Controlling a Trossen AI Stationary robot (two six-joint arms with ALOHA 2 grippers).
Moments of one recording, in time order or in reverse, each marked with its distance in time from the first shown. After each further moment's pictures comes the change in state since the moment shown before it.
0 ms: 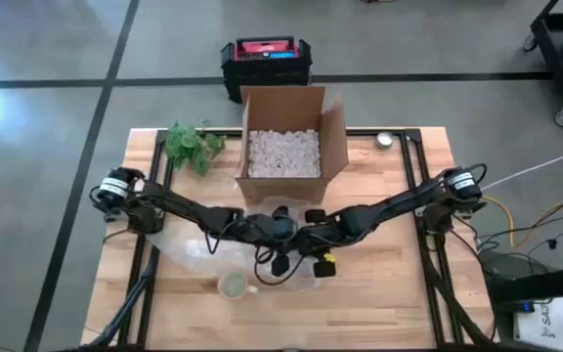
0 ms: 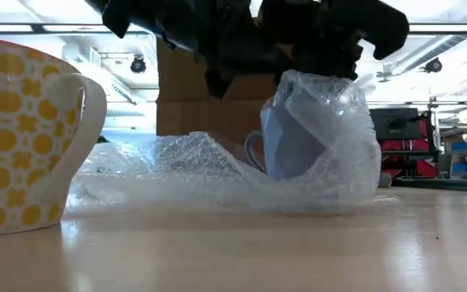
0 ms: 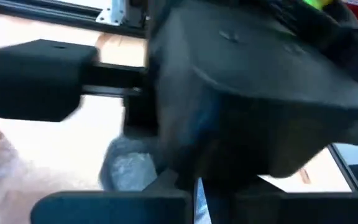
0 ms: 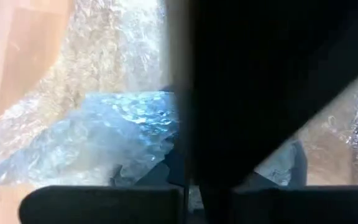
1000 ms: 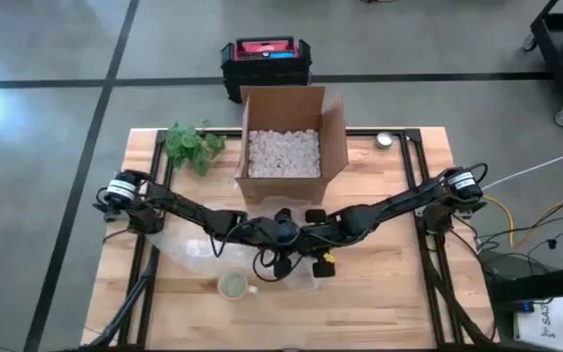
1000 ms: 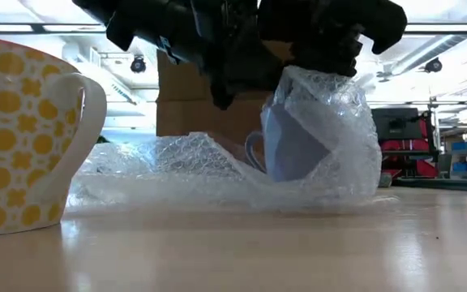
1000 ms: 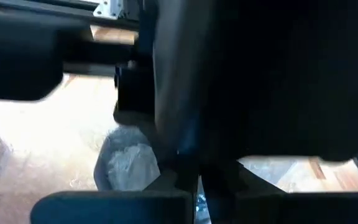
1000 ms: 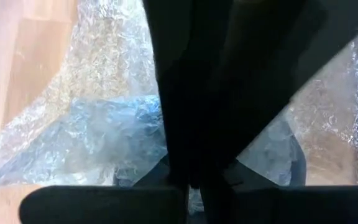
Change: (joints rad) left arm 0.003 0.017 -0.003 0.033 -0.001 0.028; right arm 0.000 -0.003 0.000 0.011 -0.001 0.025
